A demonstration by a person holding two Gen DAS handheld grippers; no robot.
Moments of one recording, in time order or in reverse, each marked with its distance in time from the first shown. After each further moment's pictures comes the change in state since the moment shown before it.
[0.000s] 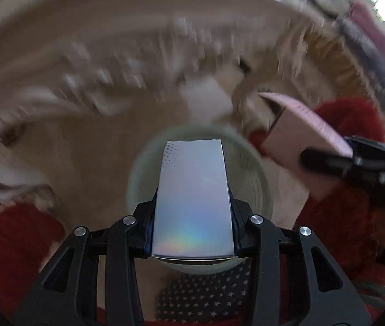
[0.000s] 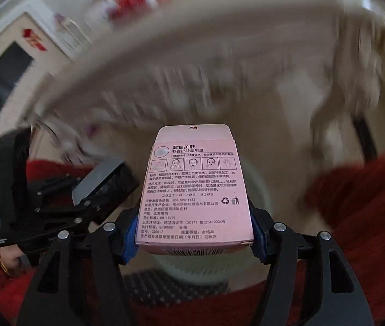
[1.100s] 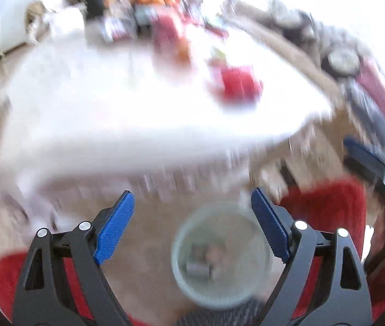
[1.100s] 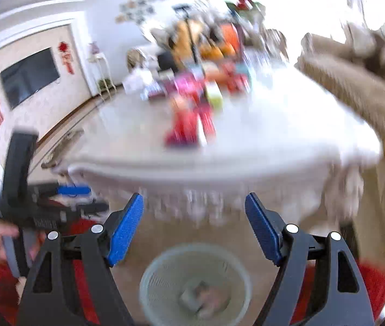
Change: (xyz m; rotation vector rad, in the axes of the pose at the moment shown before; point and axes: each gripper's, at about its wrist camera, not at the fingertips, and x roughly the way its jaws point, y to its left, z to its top) left arm -0.150 0.048 0.078 -0.119 -0.378 0.110; right arm -0.108 0.068 0.063 -0.268 -0.491 -0.047
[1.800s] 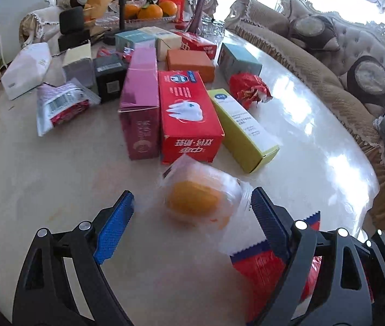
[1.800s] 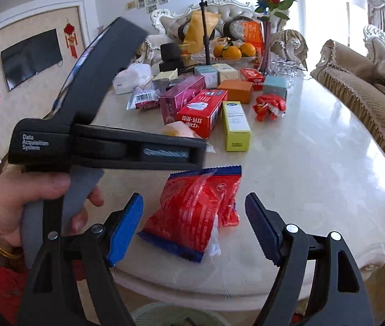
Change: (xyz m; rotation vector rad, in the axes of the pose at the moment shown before) left arm 0.139 -0.017 0.159 0.026 0.032 0.060; right arm 0.125 0.002 0.072 -0.077 0.069 0.008
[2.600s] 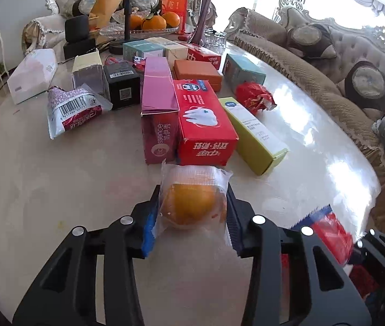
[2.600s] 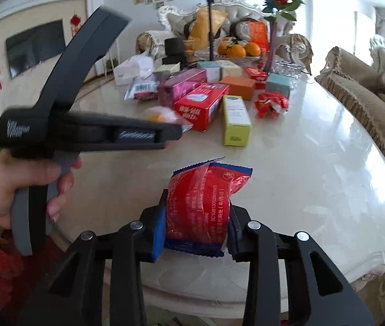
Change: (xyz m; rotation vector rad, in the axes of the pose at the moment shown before) left arm -0.012 0.019 -0.008 0.000 -0.080 -0.009; right arm 0.007 -0.006 -0.008 -0.032 -0.001 -0.002
